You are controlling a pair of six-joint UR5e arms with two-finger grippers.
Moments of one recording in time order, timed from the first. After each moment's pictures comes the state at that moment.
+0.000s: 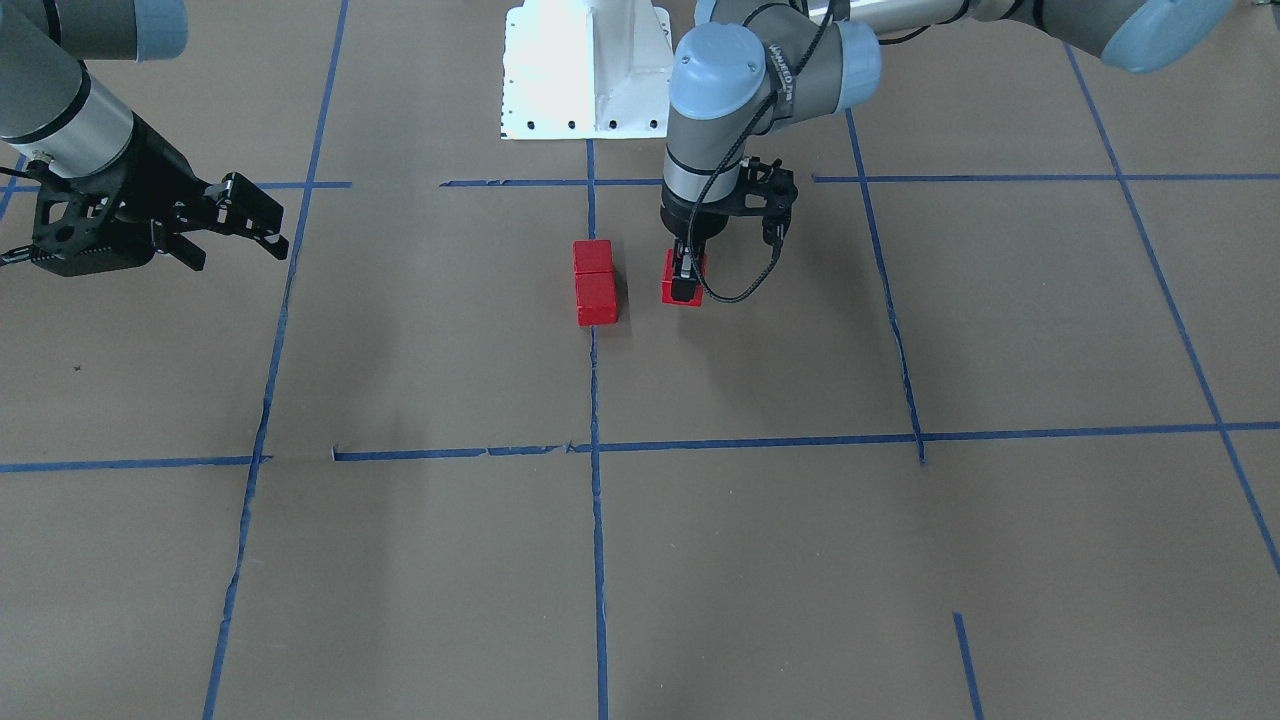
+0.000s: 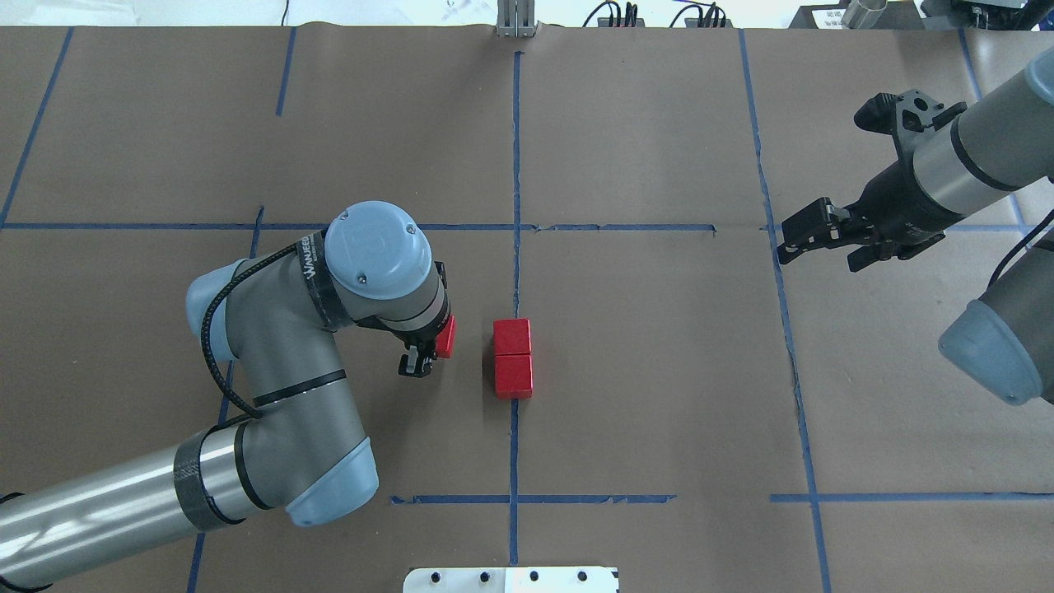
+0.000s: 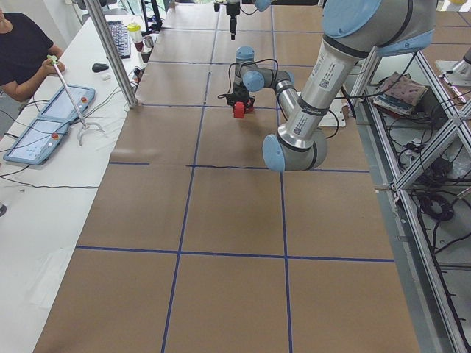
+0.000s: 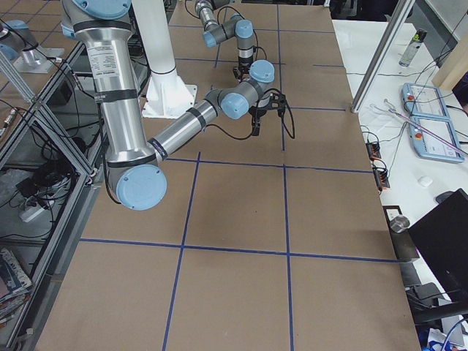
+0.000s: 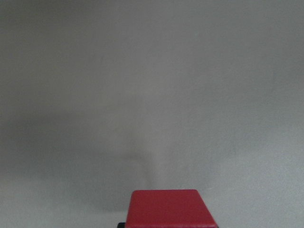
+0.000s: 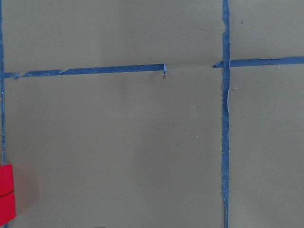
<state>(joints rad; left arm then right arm) -0.47 -2.25 -1.69 -1.56 -1.80 -2.80 0.94 -1.39 2.02 -1.49 2.30 0.94</state>
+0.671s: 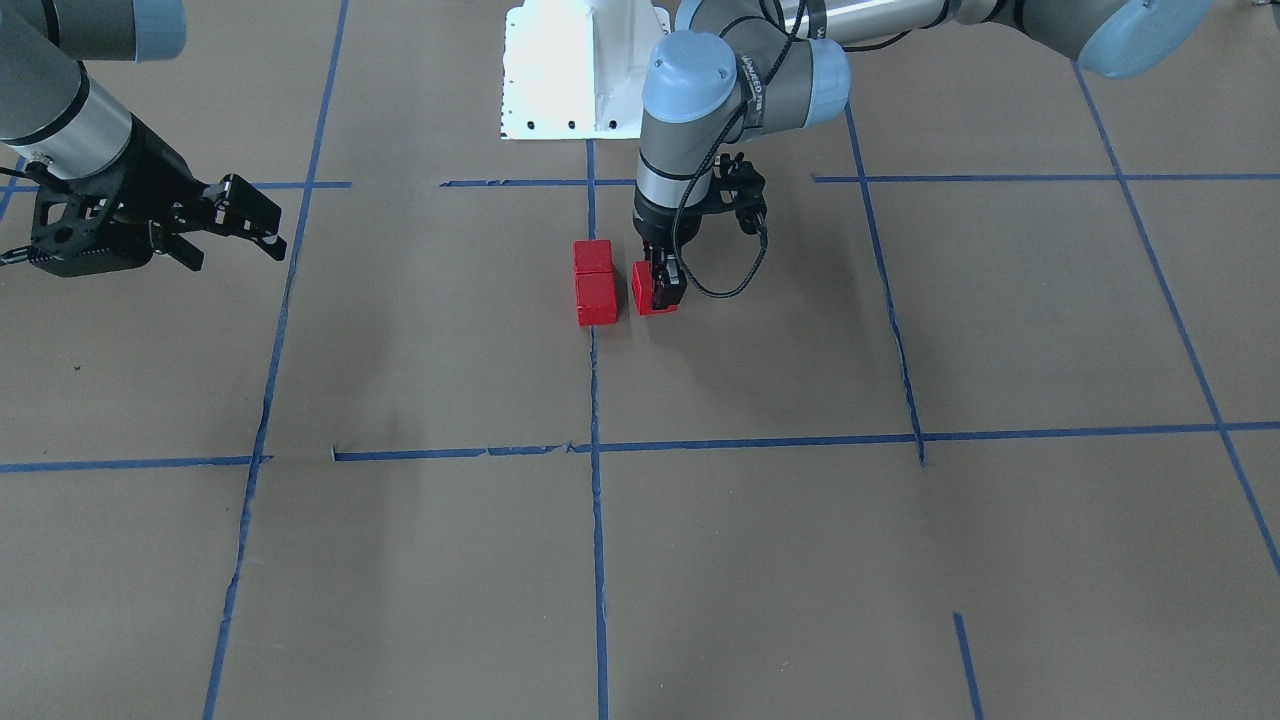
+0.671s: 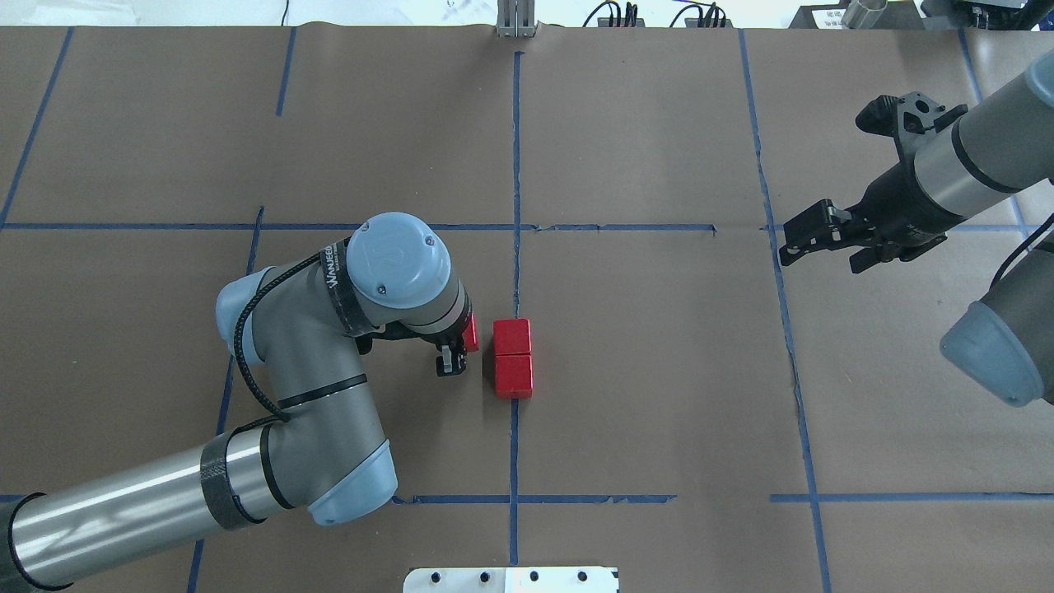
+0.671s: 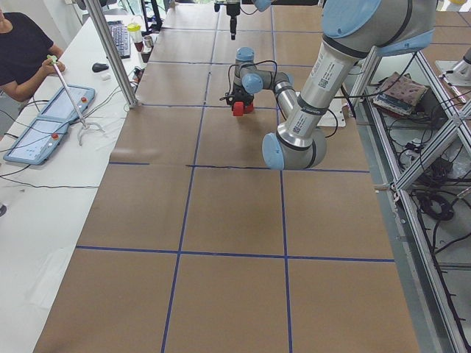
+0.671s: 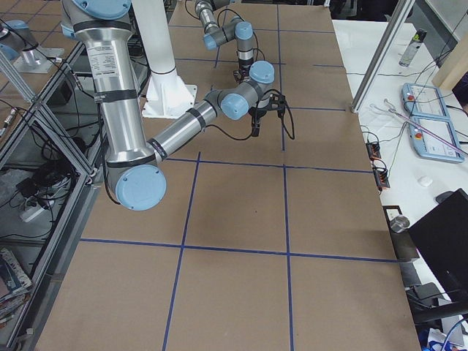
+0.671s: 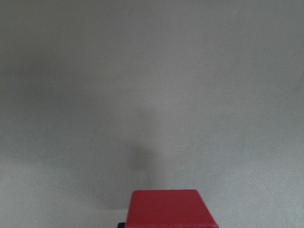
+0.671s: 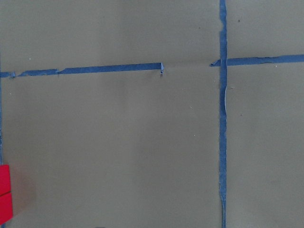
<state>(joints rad) -0.46 -2.27 -1.64 -1.64 -1.80 -2.95 0.94 -1.39 2.02 -1.49 2.30 0.94</state>
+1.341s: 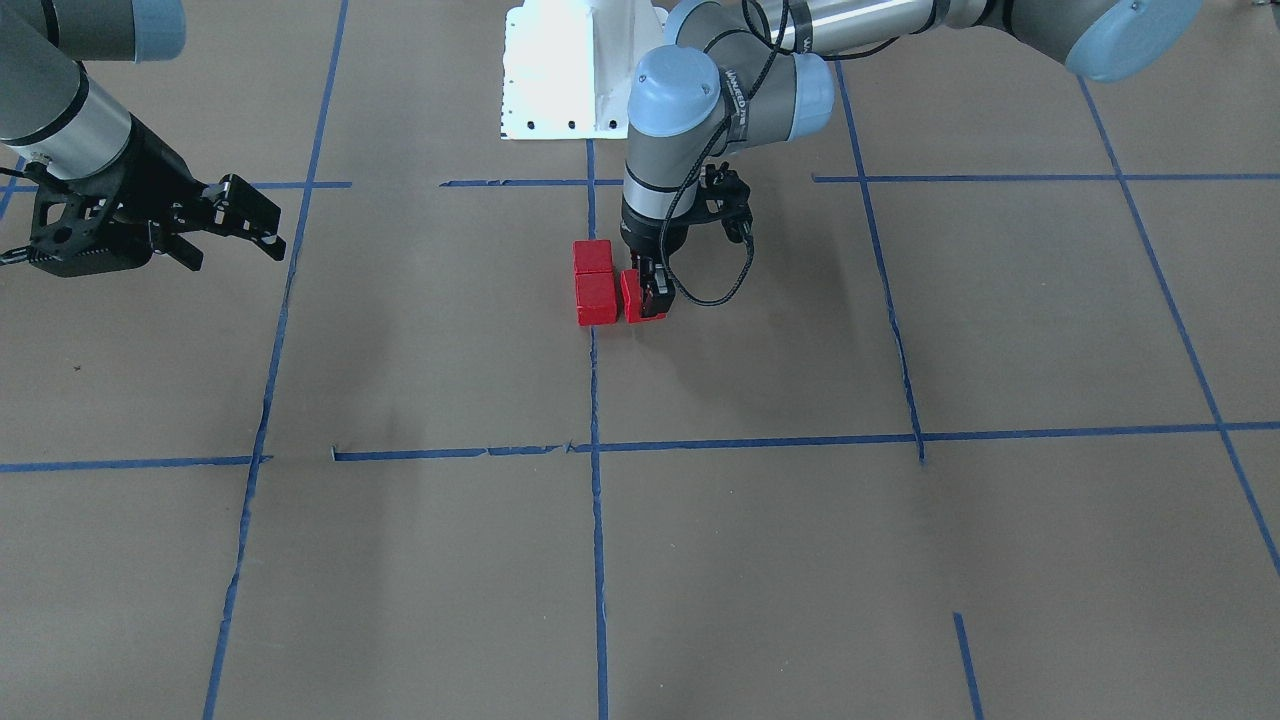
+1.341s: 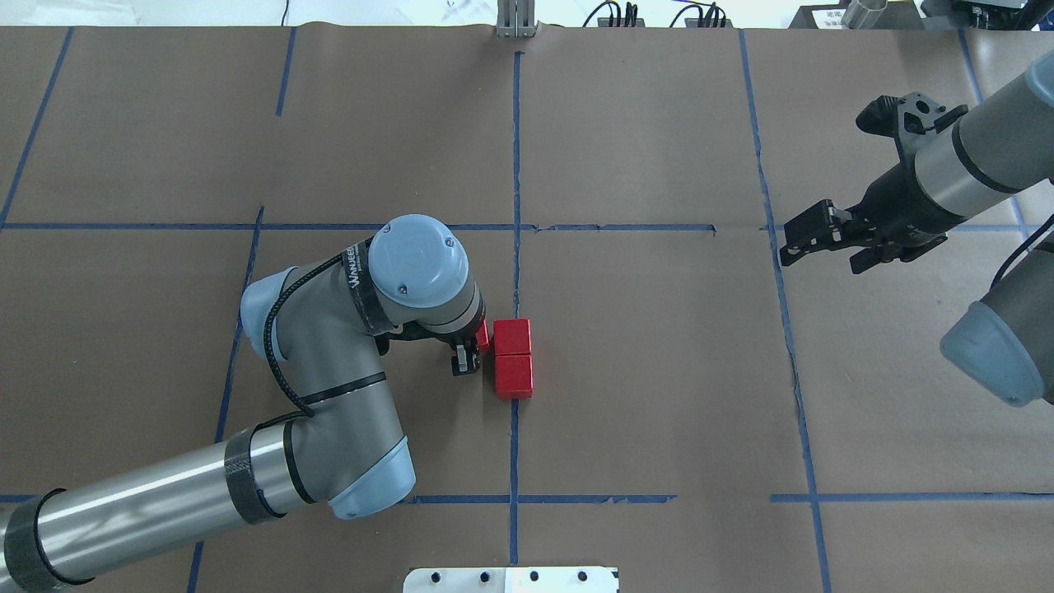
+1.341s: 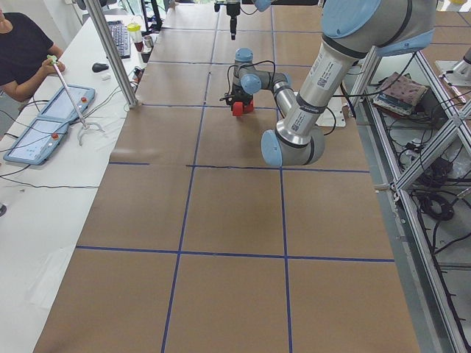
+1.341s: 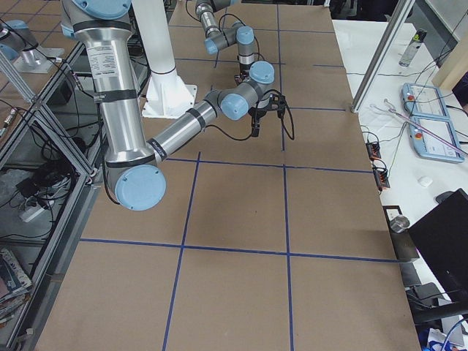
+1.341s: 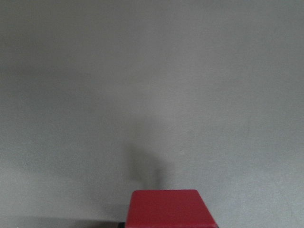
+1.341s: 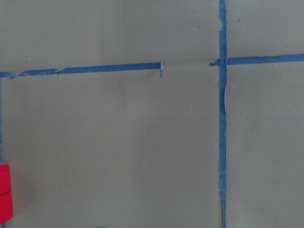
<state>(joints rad) -0.46 -2.30 -1.58 -1.67 -1.80 -2.98 0.94 -1.39 2.02 -1.49 2.31 0.94</state>
